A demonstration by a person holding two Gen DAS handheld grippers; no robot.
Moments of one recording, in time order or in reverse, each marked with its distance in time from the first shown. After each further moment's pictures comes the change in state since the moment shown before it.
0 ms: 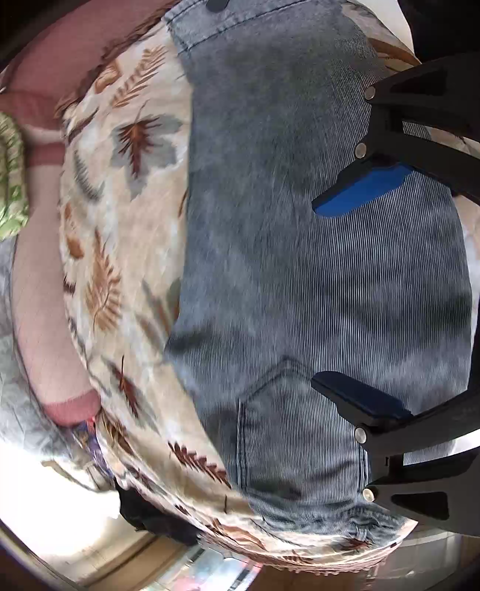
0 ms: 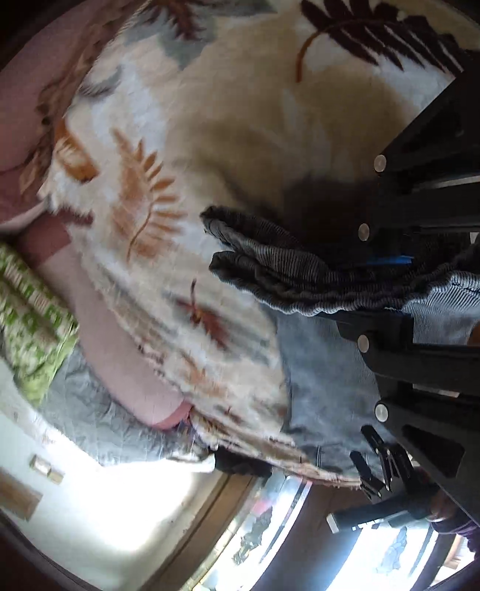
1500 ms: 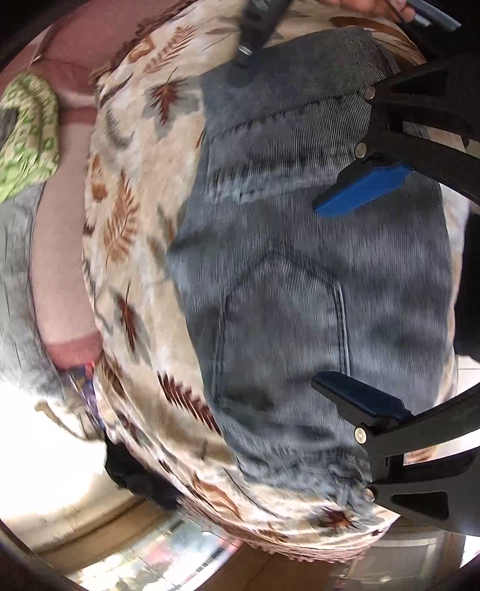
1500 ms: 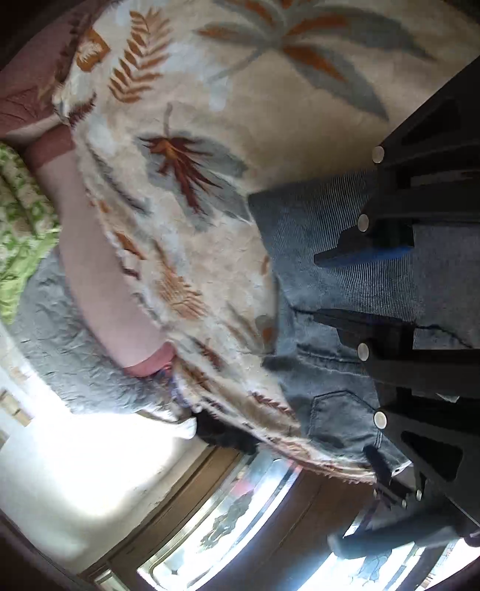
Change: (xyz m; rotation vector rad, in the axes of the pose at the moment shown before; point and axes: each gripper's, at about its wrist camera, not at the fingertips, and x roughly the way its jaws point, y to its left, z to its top) left arm -0.018 0.078 -0.026 -0.109 -0.058 0.058; right arm 0.102 0.141 -0.040 -0.095 -0.014 0.026
